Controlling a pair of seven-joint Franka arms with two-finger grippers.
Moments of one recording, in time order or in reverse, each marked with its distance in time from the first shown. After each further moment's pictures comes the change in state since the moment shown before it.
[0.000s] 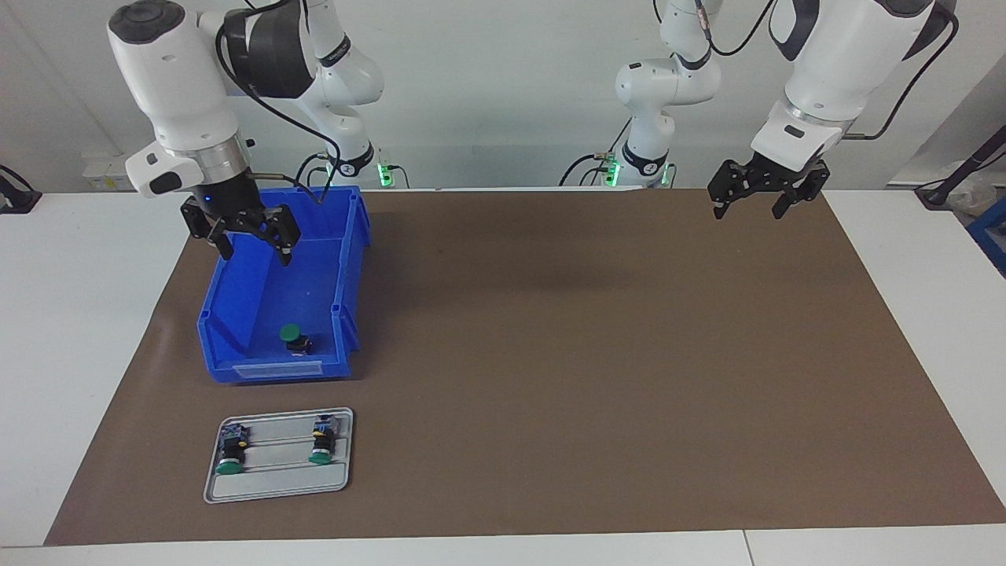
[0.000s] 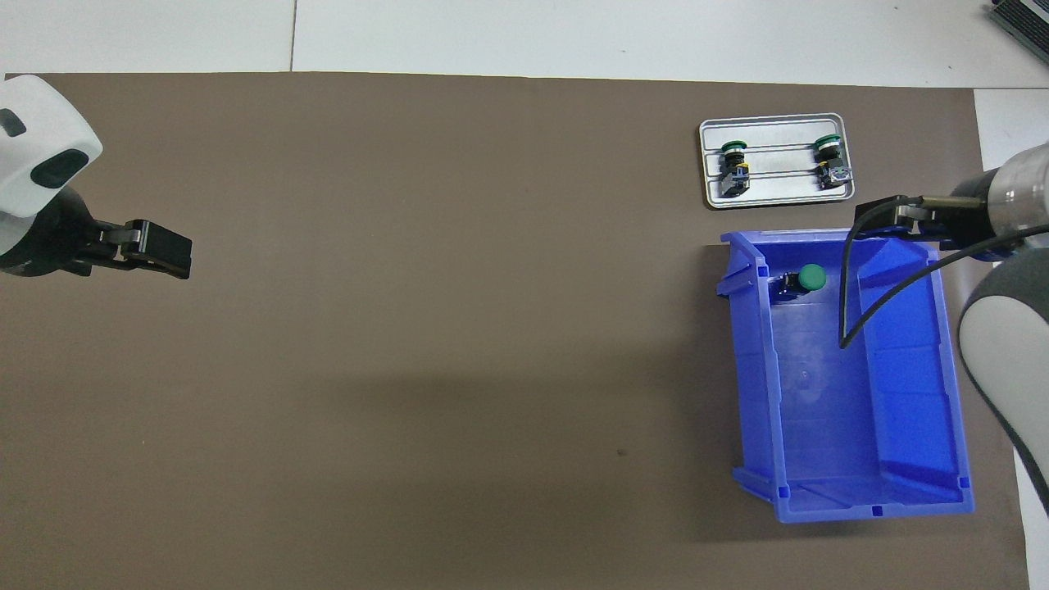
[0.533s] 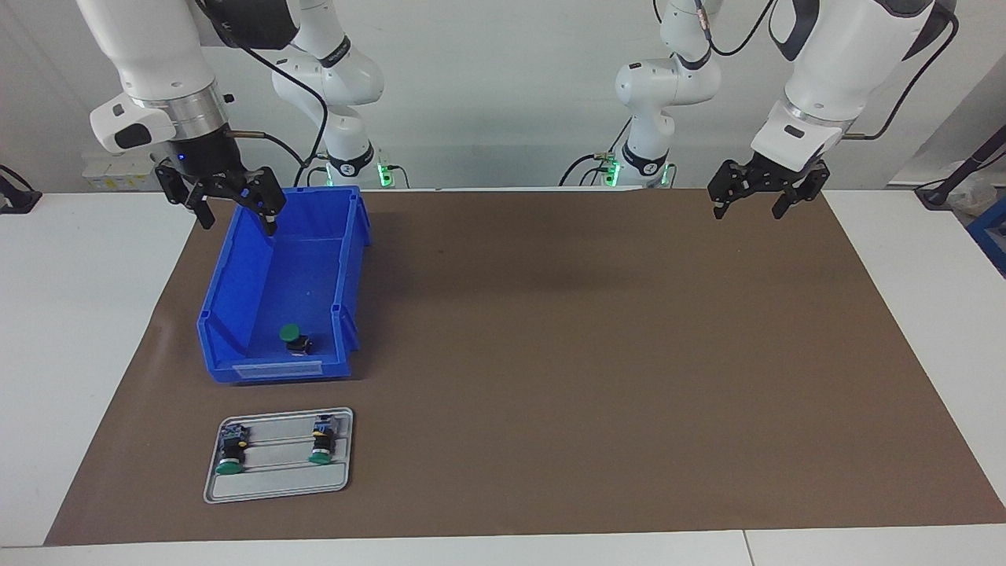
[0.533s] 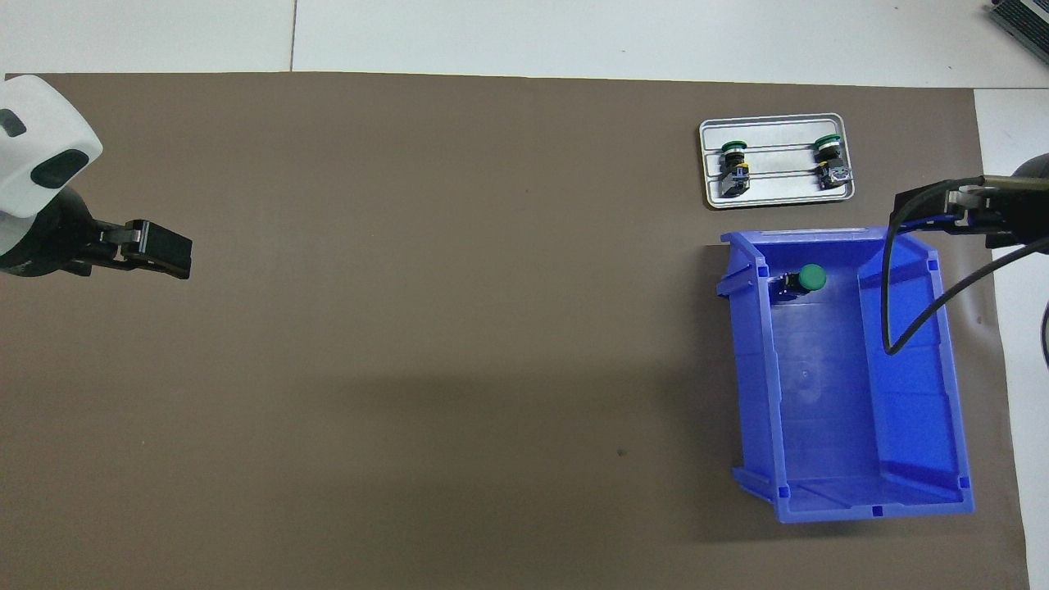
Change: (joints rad) left arm 0.000 0.000 0.000 0.000 0.000 0.000 0.000; right arm 0.000 0.015 0.000 0.124 0.000 -0.165 0.006
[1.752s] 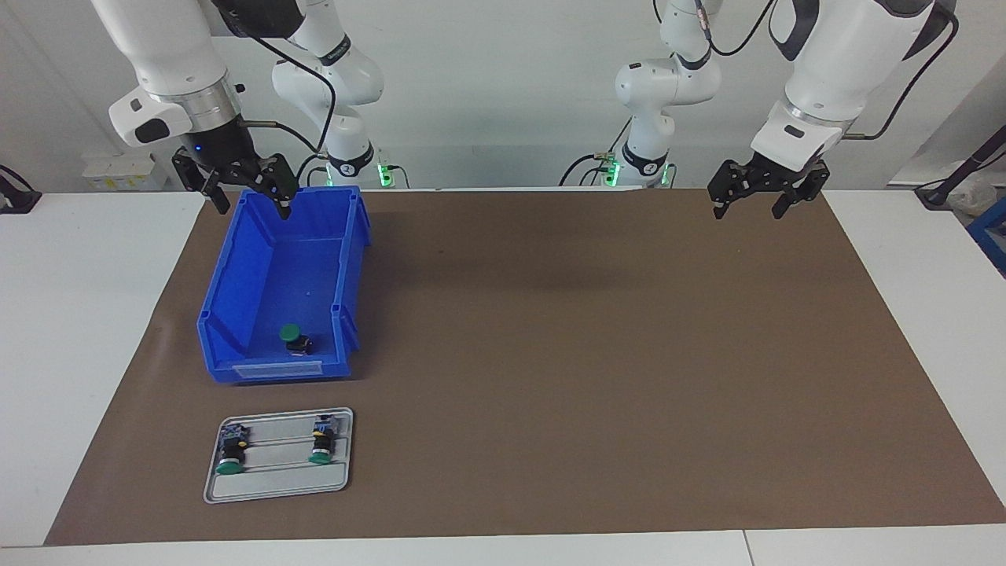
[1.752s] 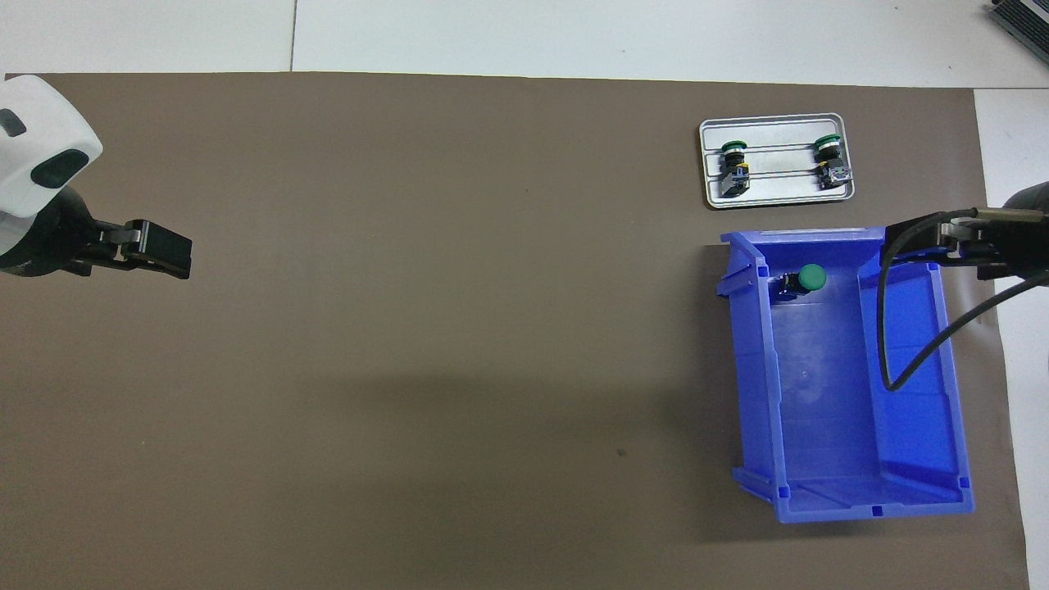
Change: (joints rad) left arm 0.000 0.000 0.000 0.000 0.000 0.000 0.000; right arm 0.001 -0.045 0.009 -0.033 0.029 -0.041 -0.003
